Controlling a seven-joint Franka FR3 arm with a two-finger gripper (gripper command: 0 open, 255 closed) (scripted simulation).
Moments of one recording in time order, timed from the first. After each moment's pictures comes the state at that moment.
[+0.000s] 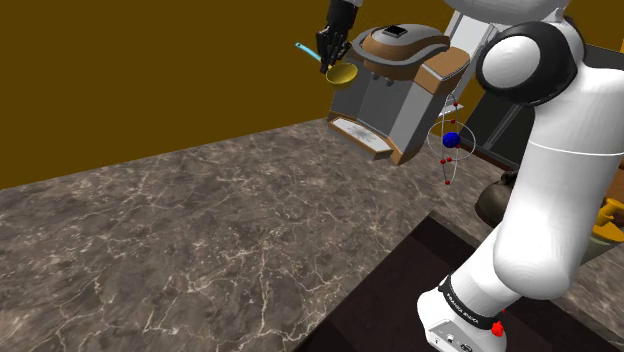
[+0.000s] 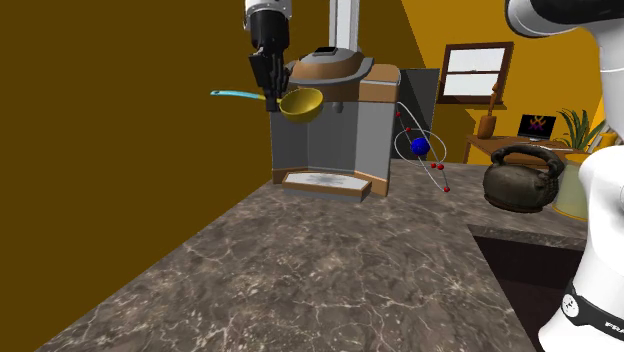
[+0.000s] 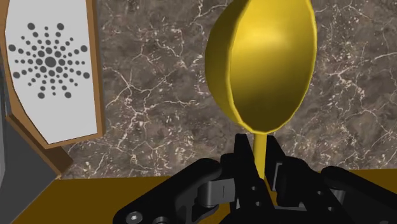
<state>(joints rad) -0.01 0.36 -0.17 -1.13 0.22 1.39 -0.11</state>
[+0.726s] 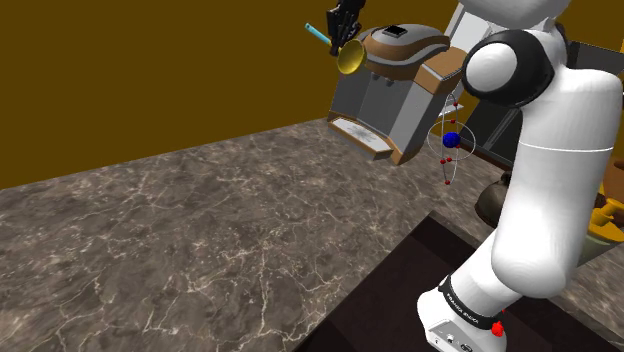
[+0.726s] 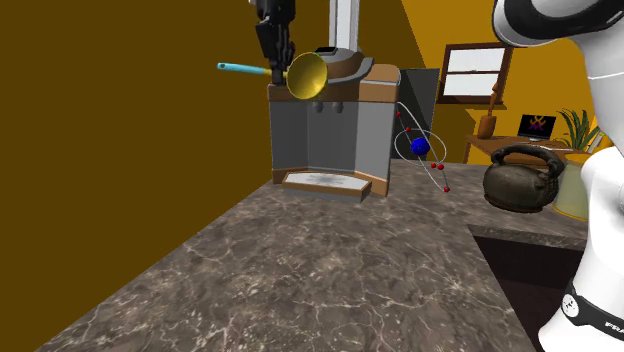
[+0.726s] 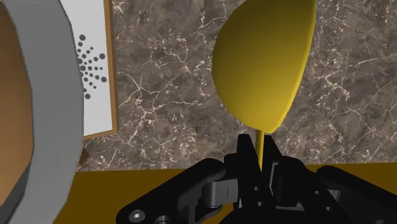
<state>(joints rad) -0.05 0.43 -0.17 -0.89 0.24 1.21 -0.10</state>
